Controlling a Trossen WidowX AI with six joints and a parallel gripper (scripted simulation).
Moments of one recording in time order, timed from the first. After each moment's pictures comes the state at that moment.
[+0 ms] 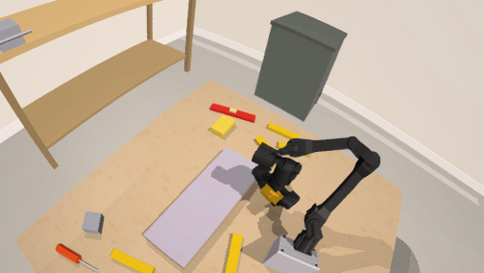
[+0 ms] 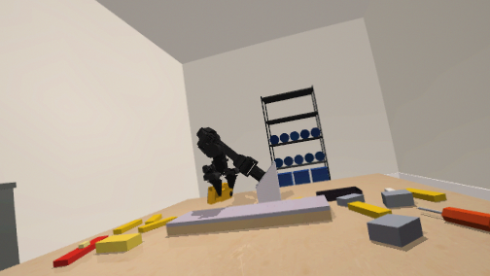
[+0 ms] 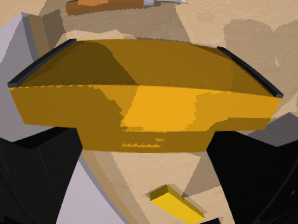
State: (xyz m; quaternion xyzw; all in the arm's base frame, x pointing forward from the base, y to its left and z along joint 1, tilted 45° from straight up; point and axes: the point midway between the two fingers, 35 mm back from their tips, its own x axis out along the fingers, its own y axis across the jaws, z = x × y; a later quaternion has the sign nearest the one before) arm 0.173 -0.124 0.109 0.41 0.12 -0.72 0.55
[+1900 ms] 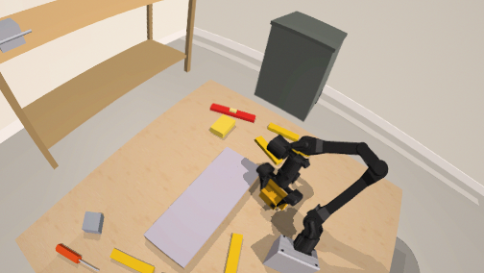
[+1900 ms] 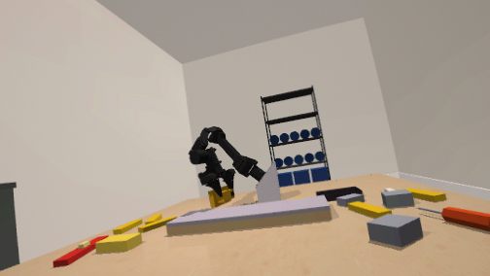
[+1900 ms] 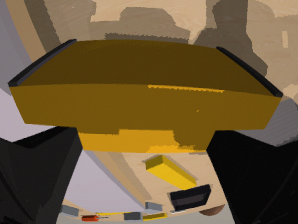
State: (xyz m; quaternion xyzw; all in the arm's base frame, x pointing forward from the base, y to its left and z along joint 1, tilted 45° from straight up) arm 0.168 -0.131 0.110 0.51 0.21 -0.65 0.52
